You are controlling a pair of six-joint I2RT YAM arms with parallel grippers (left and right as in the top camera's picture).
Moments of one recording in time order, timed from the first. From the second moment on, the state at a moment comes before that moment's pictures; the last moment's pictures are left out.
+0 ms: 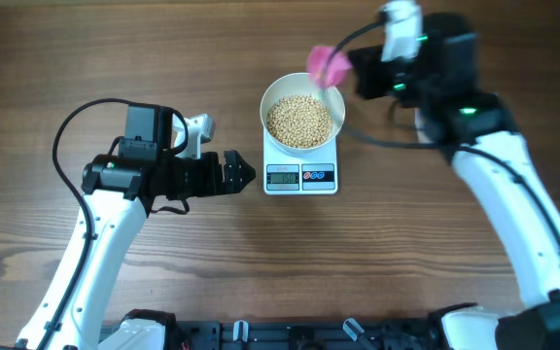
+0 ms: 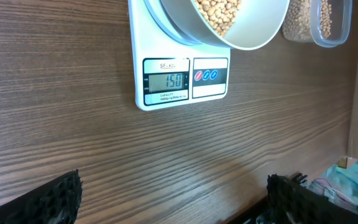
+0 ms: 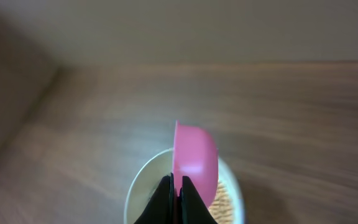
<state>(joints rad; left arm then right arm) -0.15 1.30 1.00 -0.87 0.55 -0.25 0.20 1.50 1.33 -0.37 -0.37 0.26</state>
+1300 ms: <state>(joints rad) -0.15 1.30 1.00 -0.87 0.55 -0.25 -0.25 1.45 1.33 -0.70 -0.07 -0.39</state>
